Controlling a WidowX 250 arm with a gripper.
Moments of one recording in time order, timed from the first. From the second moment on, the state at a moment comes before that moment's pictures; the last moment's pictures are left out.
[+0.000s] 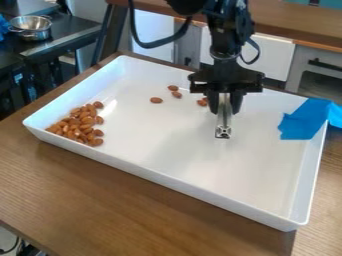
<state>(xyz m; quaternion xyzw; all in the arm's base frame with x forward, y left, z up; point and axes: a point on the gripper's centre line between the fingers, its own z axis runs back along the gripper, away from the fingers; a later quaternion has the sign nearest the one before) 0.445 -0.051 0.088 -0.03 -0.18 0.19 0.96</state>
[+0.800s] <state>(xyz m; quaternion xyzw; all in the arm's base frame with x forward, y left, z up) 0.463 -0.029 0.064 -0.01 -0.18 0.21 0.96</state>
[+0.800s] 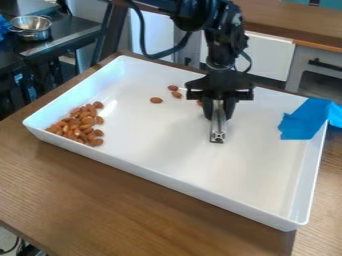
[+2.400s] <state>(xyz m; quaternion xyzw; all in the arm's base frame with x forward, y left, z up) 0.486 0.079 0.077 -0.05 -0.18 0.41 0.89</state>
